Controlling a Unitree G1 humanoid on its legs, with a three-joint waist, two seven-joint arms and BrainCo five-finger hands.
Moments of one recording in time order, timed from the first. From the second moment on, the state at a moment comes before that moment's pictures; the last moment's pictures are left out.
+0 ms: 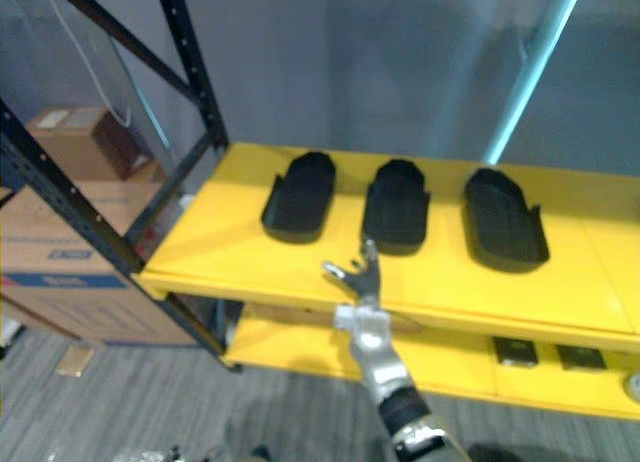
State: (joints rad) left arm 0.31 0.02 0.18 0.89 -0.04 -0.24 0.25; right arm -0.29 0.01 0.29 0.47 0.21 -0.19 -0.43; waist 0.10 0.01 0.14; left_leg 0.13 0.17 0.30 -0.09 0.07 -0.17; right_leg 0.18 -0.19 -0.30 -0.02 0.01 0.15
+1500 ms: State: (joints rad) left arm 0.31 0.03 0.17 0.89 -0.04 -0.23 0.25; right arm -0.30 0.03 0.24 0.48 0.16 -0.17 -0.53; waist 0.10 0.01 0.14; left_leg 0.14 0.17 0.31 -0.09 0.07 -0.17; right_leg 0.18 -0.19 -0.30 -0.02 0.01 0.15
